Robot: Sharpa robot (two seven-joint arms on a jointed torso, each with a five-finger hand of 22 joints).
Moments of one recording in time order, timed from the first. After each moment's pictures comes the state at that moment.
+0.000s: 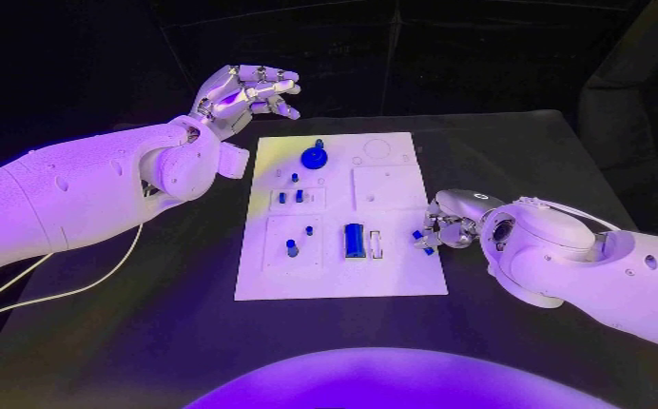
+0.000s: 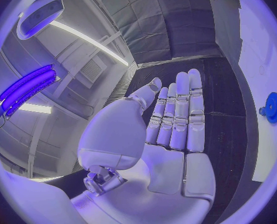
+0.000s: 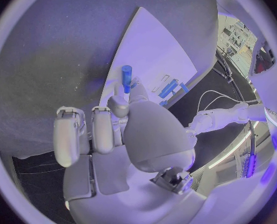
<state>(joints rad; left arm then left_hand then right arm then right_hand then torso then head) 1.25 -0.83 -0.10 1.38 -0.04 -0.04 0.58 1.25 0.02 0.31 -0.17 0.07 1.00 0.19 0.17 0.07 1.04 0.13 0.28 0.07 1.10 0.05 0.70 0.27 0.17 1.14 0.14 0.38 0.24 1.05 -1.01 -0.07 1.84 -1.54 -0.17 -0.60 1.40 0.08 -0.28 0.13 0.24 0.98 0.09 0.37 0.25 1.36 0.01 1.02 1.10 1.47 -0.06 1.40 1.25 0.04 1.47 0.05 1.51 1.31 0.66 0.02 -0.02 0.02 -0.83</state>
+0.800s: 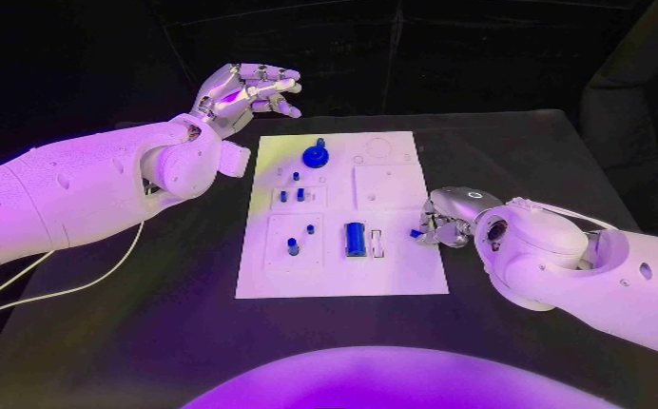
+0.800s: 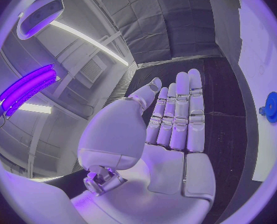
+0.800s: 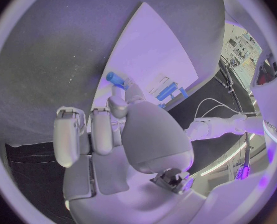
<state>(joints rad) 1.25 -0.83 -0.10 1.38 -0.04 -0.04 0.58 1.25 0.02 0.31 -0.17 0.07 1.00 0.19 0.17 0.07 1.04 0.13 0.28 0.07 1.10 0.05 0.70 0.27 0.17 1.14 0.14 0.38 0.24 1.04 -0.99 -0.08 1.87 -1.65 -0.17 -0.64 1.45 0.10 -0.17 0.07 0.34 1.02 0.08 0.32 0.22 1.36 0.00 1.03 1.12 1.47 -0.06 1.39 1.26 0.04 1.47 0.05 1.51 1.31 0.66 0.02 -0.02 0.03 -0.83</state>
